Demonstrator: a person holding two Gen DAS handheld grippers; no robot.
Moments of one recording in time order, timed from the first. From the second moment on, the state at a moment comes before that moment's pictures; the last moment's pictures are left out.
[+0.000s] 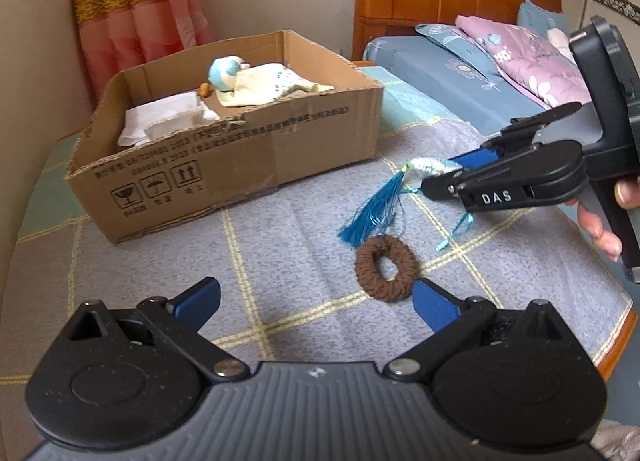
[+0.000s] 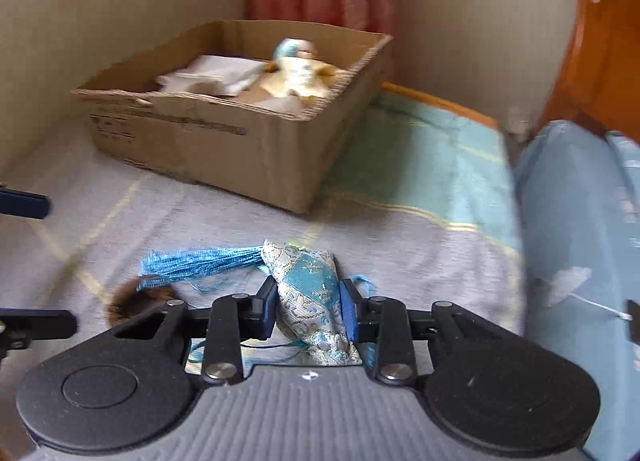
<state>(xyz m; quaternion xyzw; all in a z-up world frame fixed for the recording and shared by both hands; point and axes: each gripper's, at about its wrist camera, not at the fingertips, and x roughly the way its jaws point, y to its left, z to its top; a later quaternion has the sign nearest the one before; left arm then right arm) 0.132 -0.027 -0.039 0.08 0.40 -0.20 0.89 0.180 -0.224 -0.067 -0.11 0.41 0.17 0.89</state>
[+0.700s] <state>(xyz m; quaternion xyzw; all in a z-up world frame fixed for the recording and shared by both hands) 0.141 -0.061 -0.058 0.10 0.40 -0.25 0.88 0.163 -0.234 -0.068 -0.10 0.40 0.12 0.90</state>
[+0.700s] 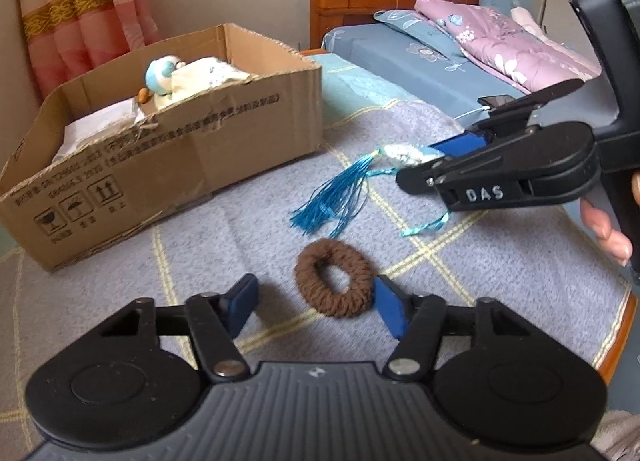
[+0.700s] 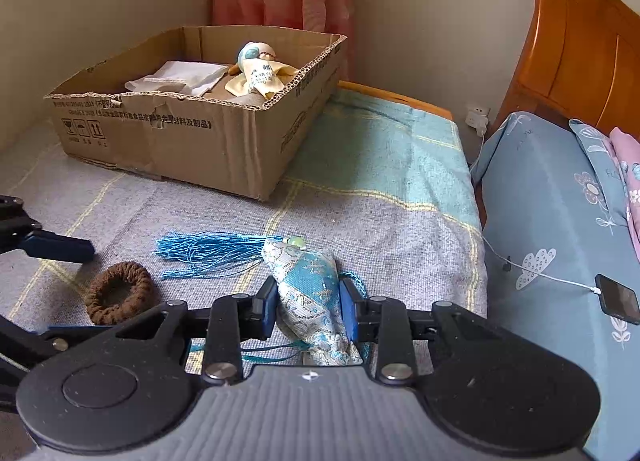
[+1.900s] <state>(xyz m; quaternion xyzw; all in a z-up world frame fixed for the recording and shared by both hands) 0.126 -0.036 -0.027 0.10 0.38 -0.25 0.89 0.147 -0.238 -0.036 -0.09 0.37 0.16 0.91</state>
